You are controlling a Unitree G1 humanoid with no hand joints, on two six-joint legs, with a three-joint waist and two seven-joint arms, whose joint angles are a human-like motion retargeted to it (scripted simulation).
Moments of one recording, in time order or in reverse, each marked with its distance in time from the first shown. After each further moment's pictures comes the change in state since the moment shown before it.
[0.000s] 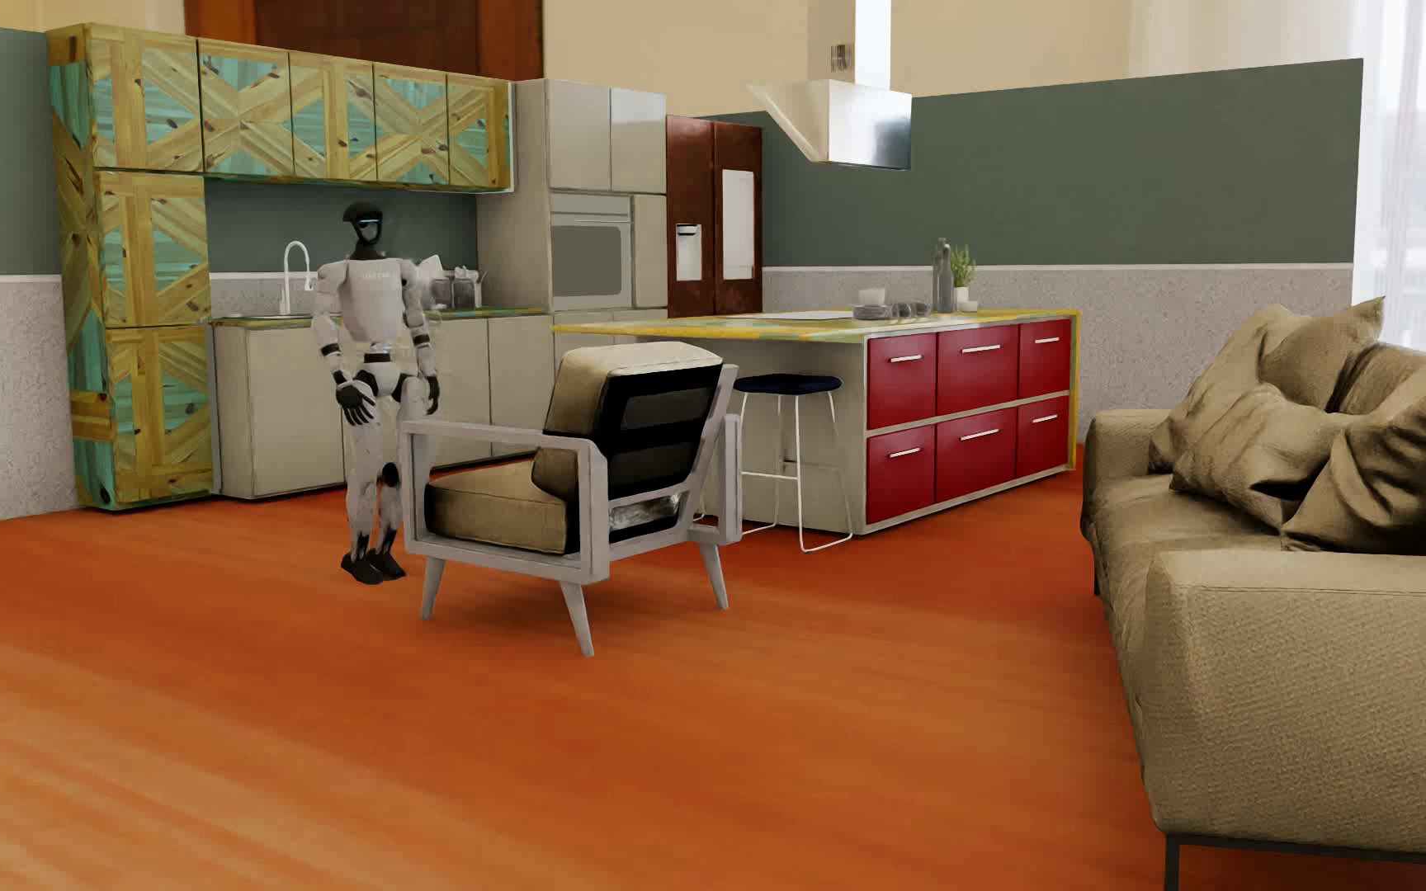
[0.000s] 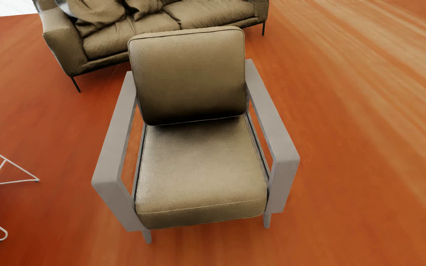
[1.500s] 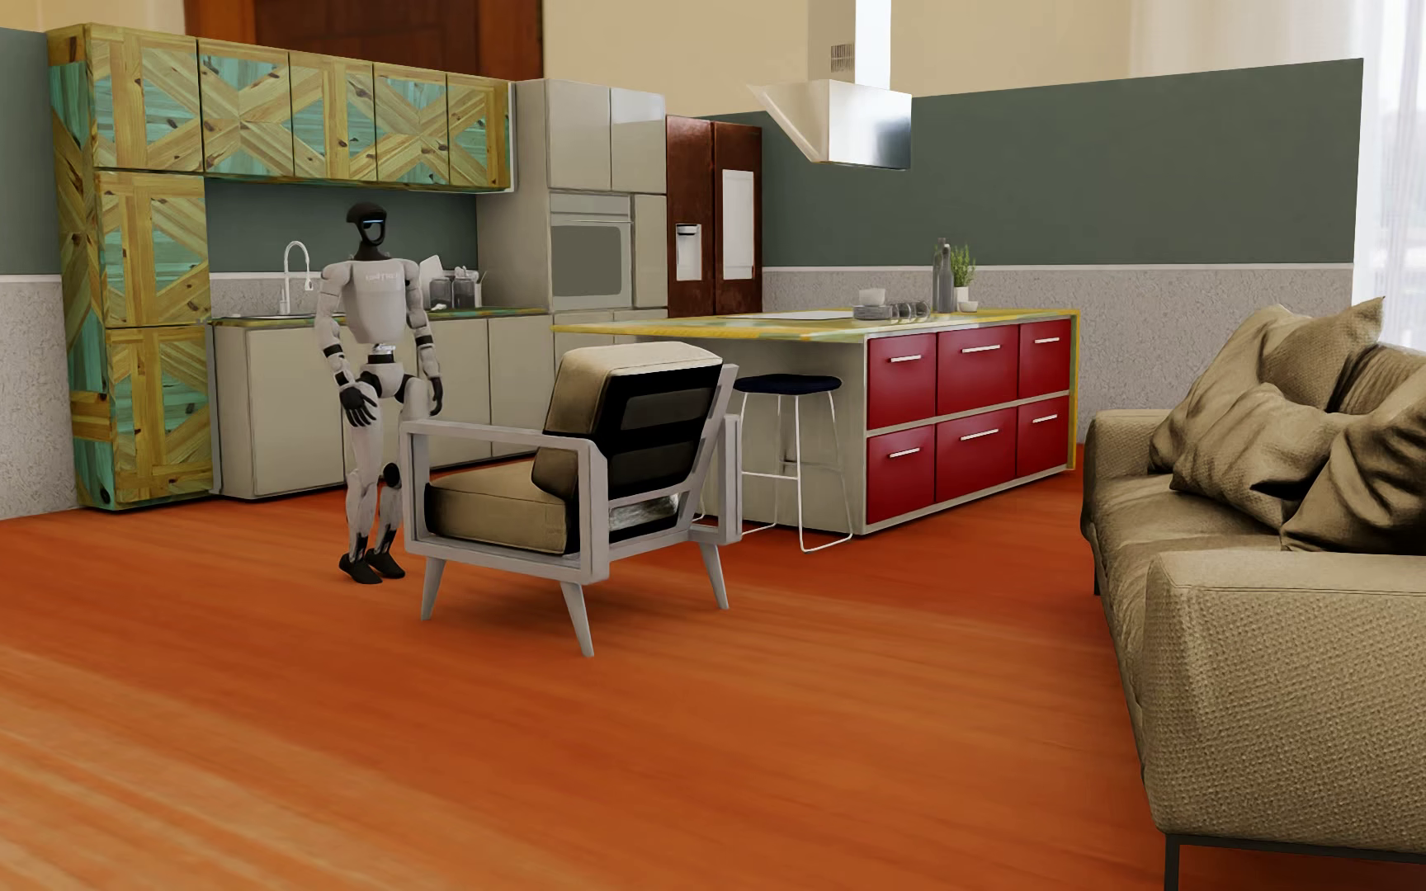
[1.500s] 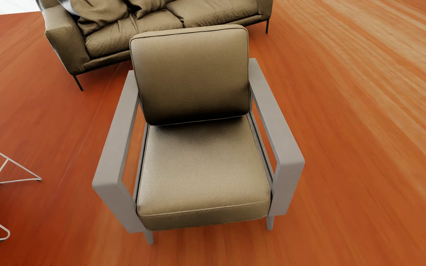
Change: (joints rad) body -0.004 0.015 -0.019 -0.014 -0.017 -0.002 0.000 0.000 -0.020 -0.004 -0.023 0.003 0.017 -0.012 -0.004 -0.012 -0.004 0.000 0.000 0.027 -0.049 0.017 -0.010 0.000 0.000 0.000 0.000 0.000 0.000
